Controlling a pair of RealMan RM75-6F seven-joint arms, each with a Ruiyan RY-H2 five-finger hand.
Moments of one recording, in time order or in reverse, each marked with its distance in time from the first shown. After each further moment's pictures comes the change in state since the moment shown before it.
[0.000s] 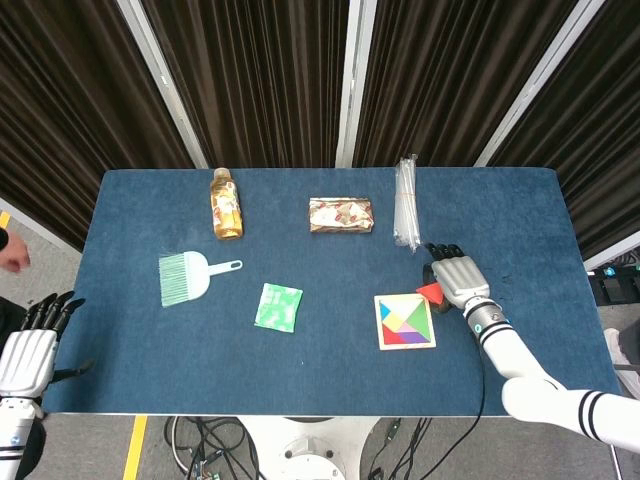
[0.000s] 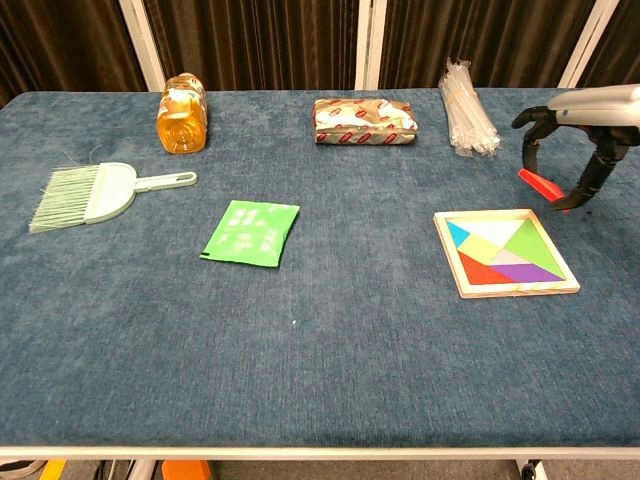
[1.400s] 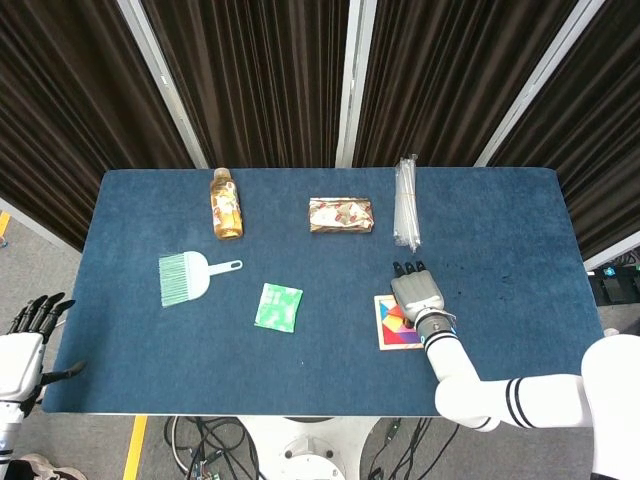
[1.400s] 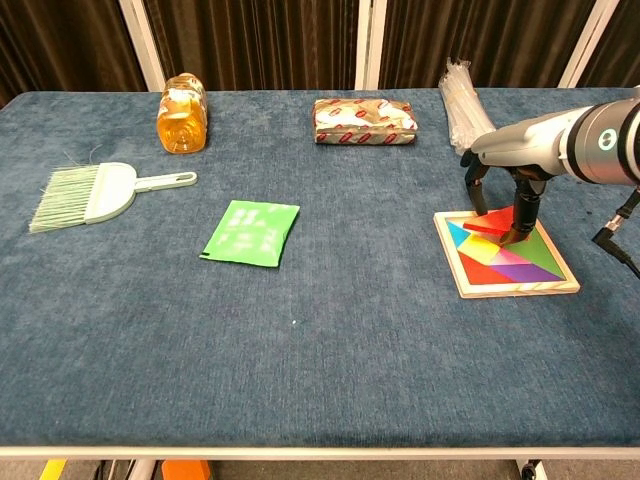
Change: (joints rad) left arm 0.015 -0.017 0.006 0.104 0.027 0.027 -0.167; right arm 0.310 -0.154 -0.071 -0.161 0.551 0.252 -0.417
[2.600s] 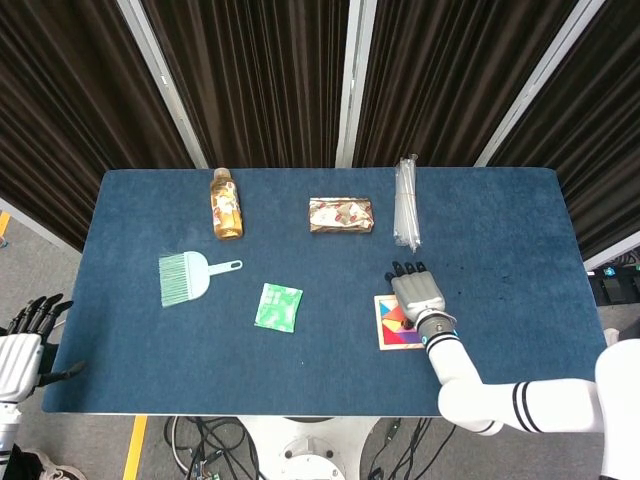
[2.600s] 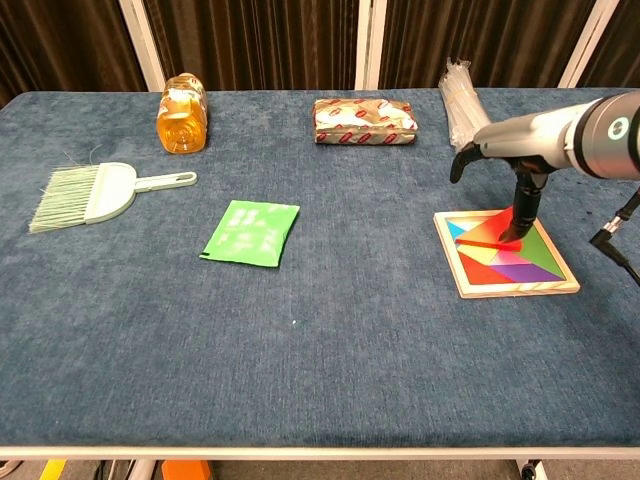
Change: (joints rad) left arm 0.004 -0.001 0.002 0.015 0.000 -0.003 -0.022; right arm -0.048 0.036 0.040 -0.048 -0.044 0.003 0.053
